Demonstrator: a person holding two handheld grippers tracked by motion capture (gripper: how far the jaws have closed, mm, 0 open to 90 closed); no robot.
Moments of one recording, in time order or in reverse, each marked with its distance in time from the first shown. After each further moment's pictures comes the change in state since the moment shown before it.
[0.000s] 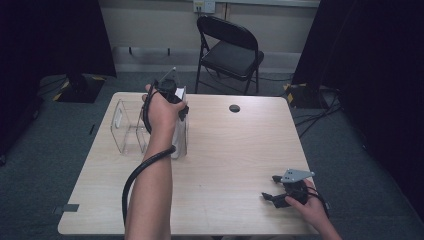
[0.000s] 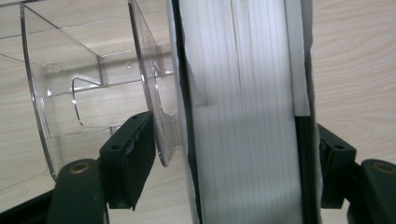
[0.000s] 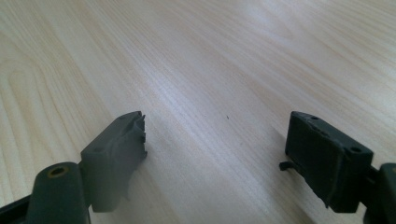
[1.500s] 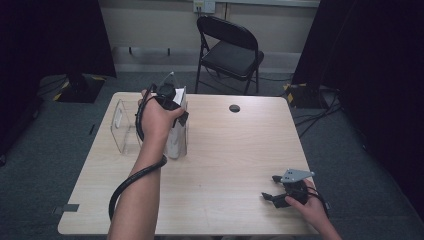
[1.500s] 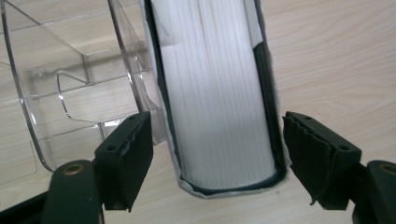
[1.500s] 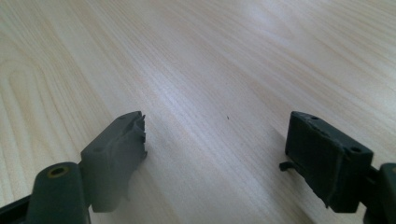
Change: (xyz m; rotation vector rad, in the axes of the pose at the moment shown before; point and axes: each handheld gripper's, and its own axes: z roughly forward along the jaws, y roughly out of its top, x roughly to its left) left arm -0.001 -0.024 -0.014 -0.030 -0.059 0.089; right arm 0.000 0.000 0.000 -0.001 0.000 0.002
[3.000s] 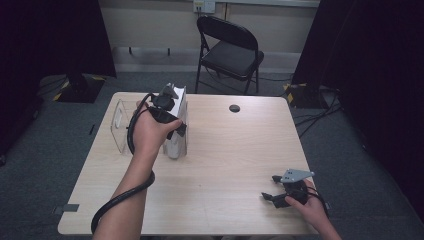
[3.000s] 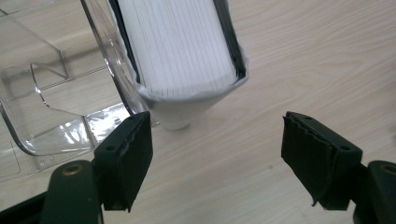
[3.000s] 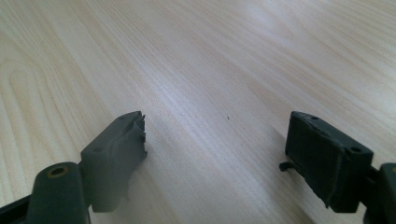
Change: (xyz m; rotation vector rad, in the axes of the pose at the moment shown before) left arm -0.003 -0.036 -0.009 -0.040 -0.068 0.107; right arm 0.000 0.000 0.000 0.001 0.001 0.000
